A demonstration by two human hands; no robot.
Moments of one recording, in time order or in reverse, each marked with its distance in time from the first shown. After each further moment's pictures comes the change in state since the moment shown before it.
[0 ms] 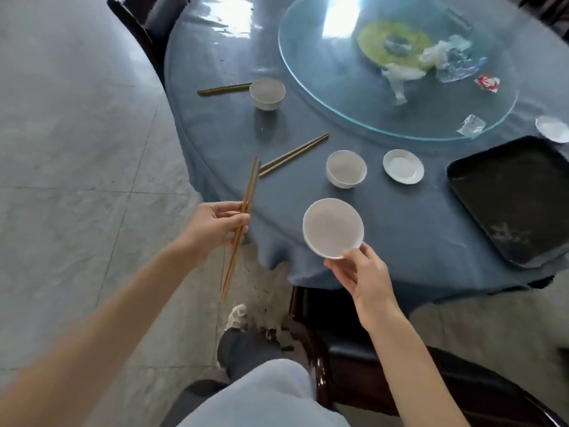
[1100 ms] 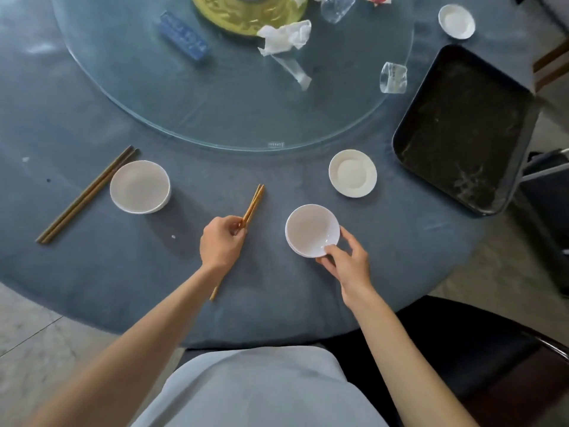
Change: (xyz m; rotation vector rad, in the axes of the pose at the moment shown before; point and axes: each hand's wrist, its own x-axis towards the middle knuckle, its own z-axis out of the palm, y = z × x) left_hand 0.361 0.064 0.117 0.963 -0.240 0.189; right_hand 0.229 -0.074 0.071 0.155 0.642 0.079
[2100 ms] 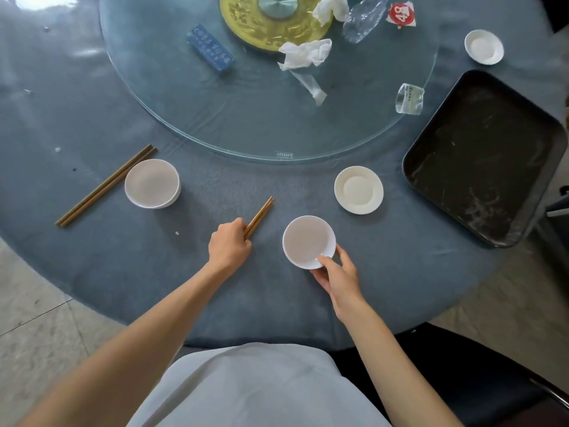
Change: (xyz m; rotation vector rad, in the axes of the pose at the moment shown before) left_hand -0.005 0.029 0.010 0.300 -0.050 -0.034; right_hand 0.016 -0.001 -0.006 0.032 -0.153 0.119
